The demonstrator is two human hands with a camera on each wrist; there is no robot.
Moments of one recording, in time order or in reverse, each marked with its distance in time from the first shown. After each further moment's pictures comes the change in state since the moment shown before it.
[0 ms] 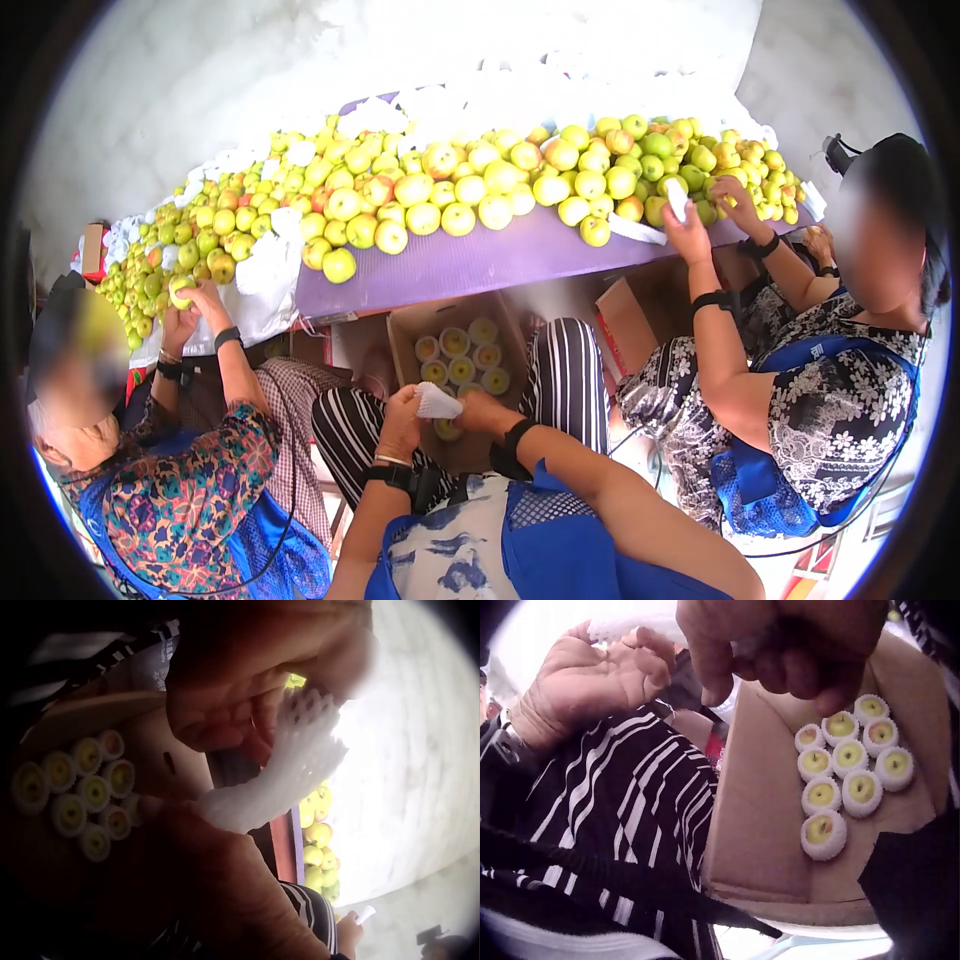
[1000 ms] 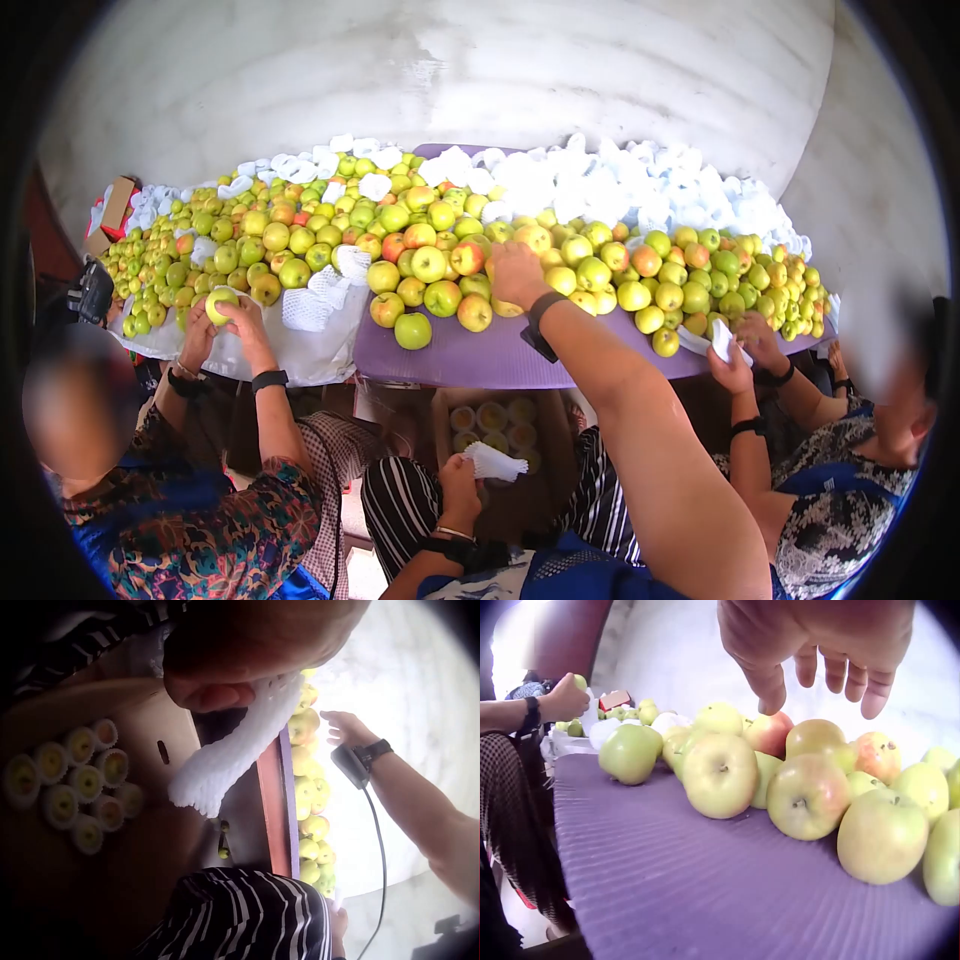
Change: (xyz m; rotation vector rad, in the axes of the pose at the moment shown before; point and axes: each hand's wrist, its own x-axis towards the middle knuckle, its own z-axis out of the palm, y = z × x) left_hand 0.028 0.016 0.026 -0.231 0.469 -0.024; right_hand 0.172 -0.154 -0.267 -0.725 0.731 -0.213
